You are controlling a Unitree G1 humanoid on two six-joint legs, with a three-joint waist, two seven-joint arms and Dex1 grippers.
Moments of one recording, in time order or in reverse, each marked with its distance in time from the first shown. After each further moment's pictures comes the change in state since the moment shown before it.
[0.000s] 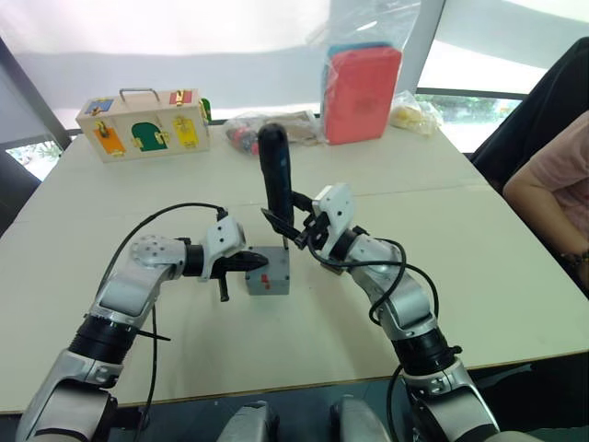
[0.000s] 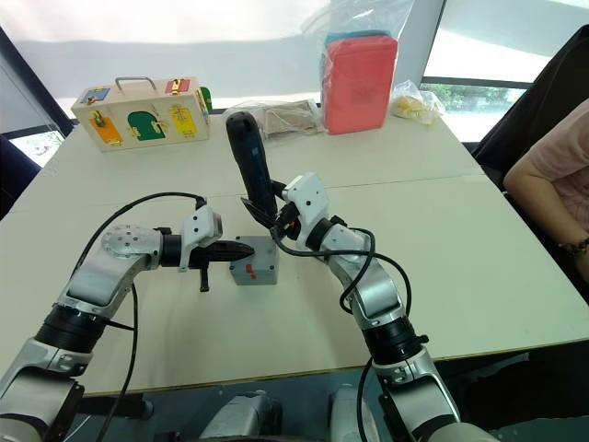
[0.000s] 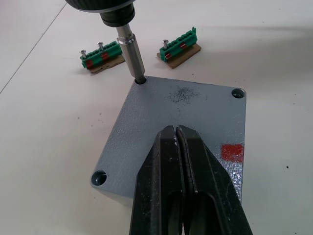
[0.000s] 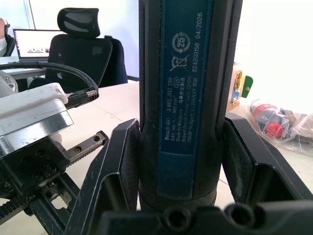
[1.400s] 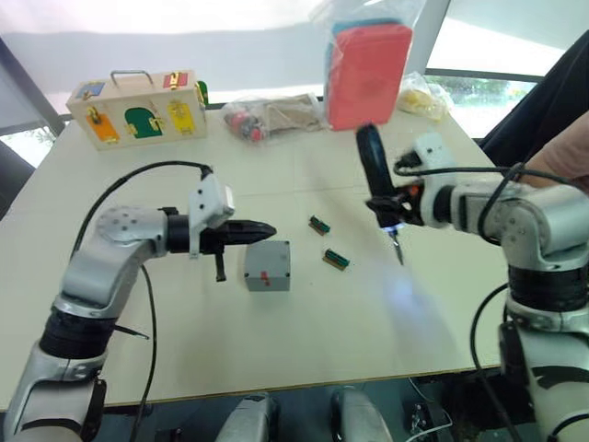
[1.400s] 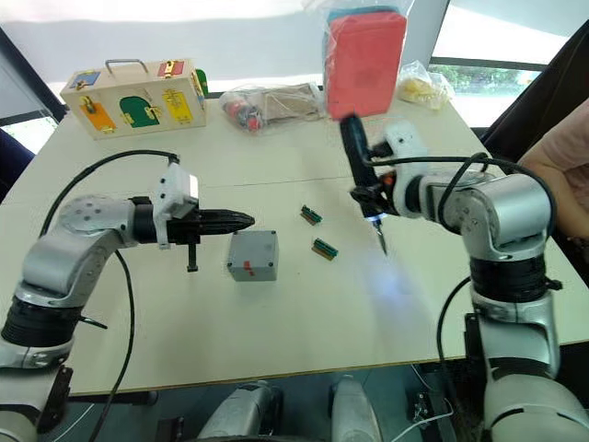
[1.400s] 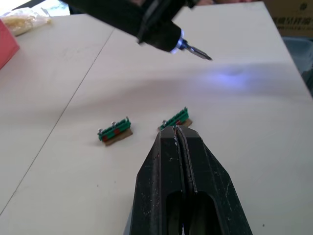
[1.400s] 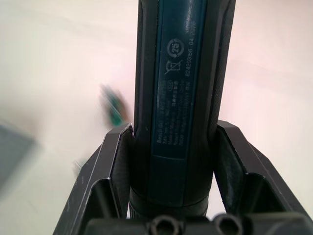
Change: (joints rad) left arm -0.058 0.055 0.168 -0.322 -0.247 0.243 0.012; right arm -0.358 -0.539 -0.261 -0.048 0.356 1.300 -0.147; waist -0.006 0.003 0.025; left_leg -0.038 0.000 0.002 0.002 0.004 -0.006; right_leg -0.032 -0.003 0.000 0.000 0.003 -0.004
